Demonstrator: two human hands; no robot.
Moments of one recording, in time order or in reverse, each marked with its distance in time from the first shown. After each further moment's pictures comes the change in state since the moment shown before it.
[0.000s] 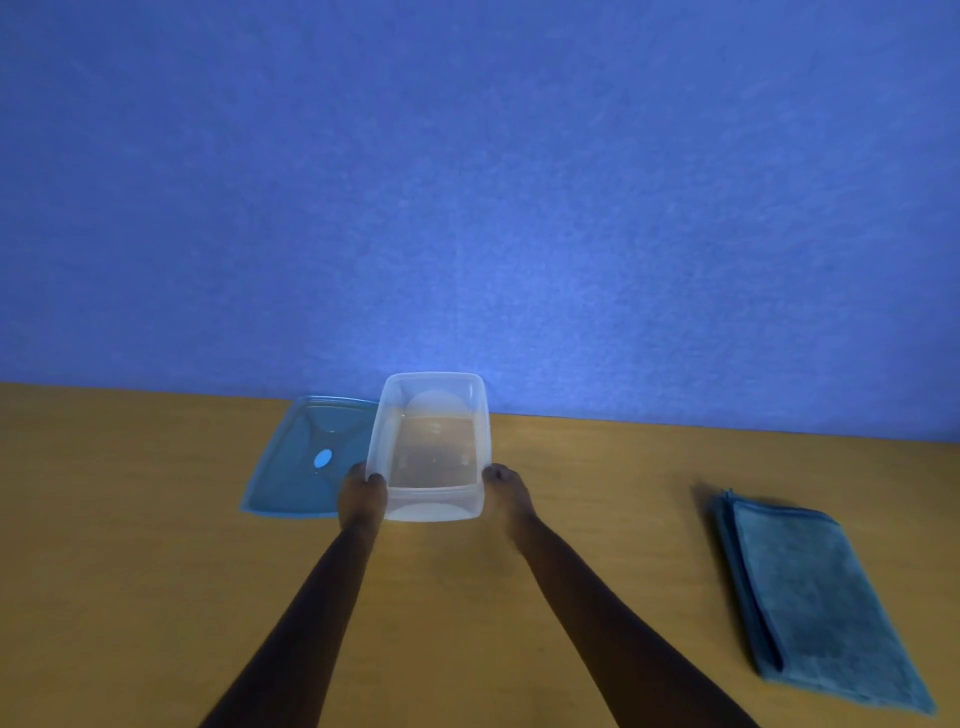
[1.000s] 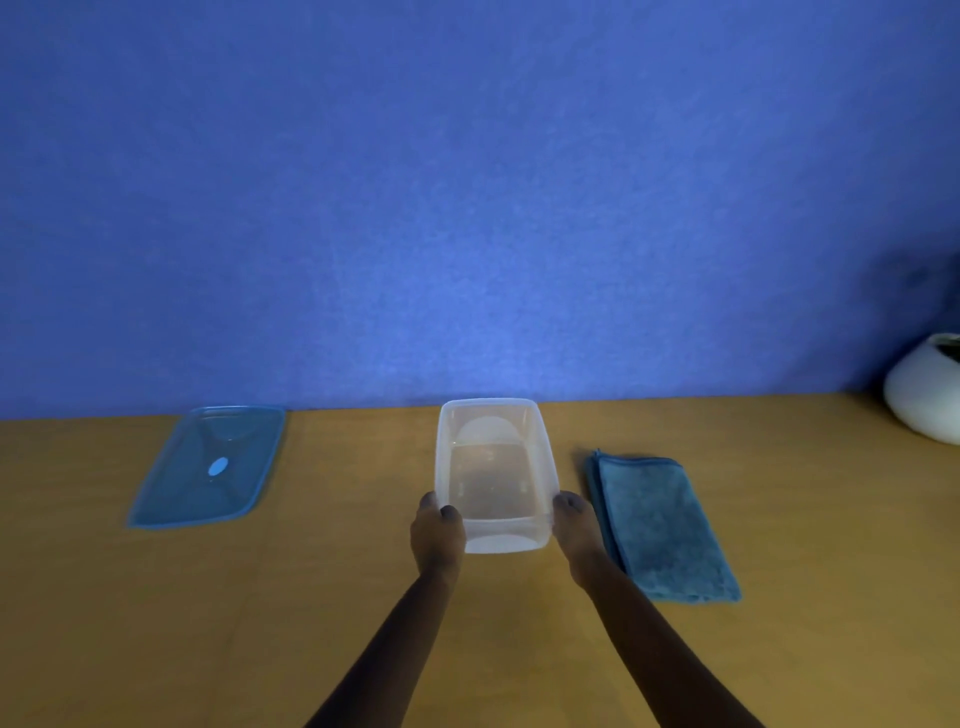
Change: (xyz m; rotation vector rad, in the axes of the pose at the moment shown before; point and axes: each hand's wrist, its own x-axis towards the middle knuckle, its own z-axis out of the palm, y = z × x) left_hand -0.168 0.014 0.127 0.034 -0.215 0.098; right_hand -0.084 0.093 -0.165 0.225 0.369 0.067
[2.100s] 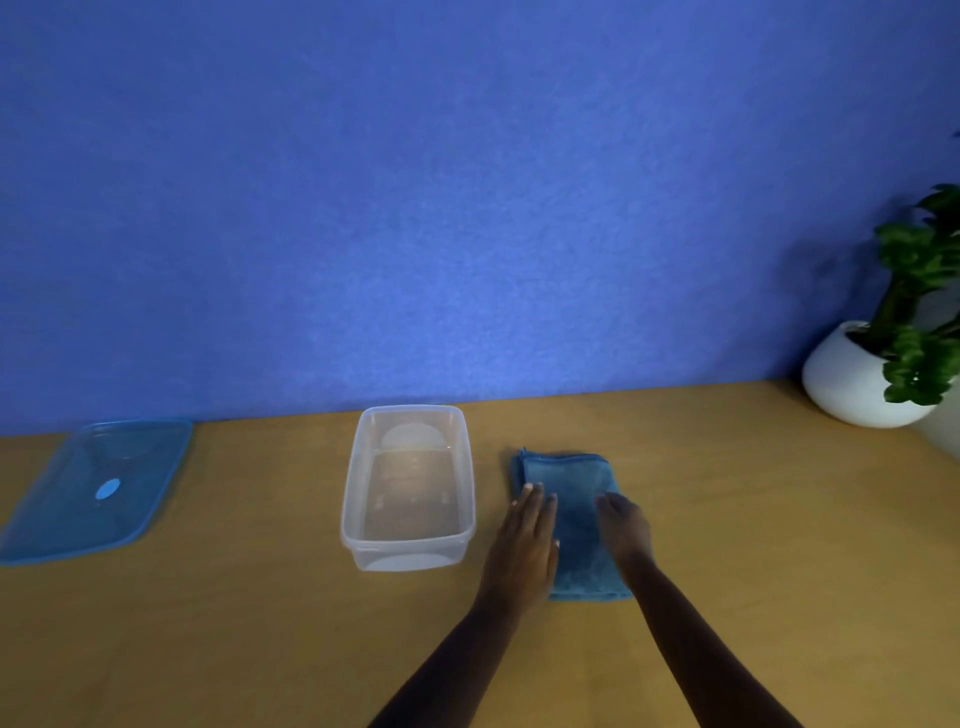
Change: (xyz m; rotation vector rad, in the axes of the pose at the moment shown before) left_hand -0.076 0.013 0.132 0.821 -0.305 1.019; right_hand 0.048 0.035 -0.141 -0.267 0.219 -0.055
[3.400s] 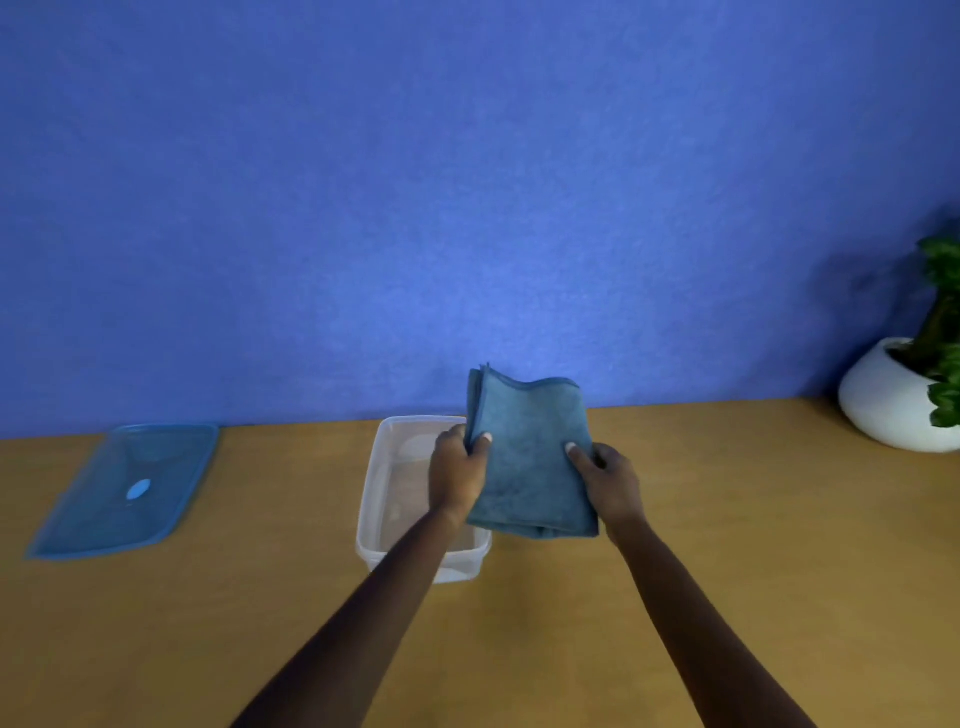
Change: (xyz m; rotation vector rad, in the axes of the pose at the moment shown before) left_hand 0.061 -0.065 -0.083 -0.721 0.317 -0.629; right_hand 0.006 -0.078 0.006 0.173 -0.071 -0.198
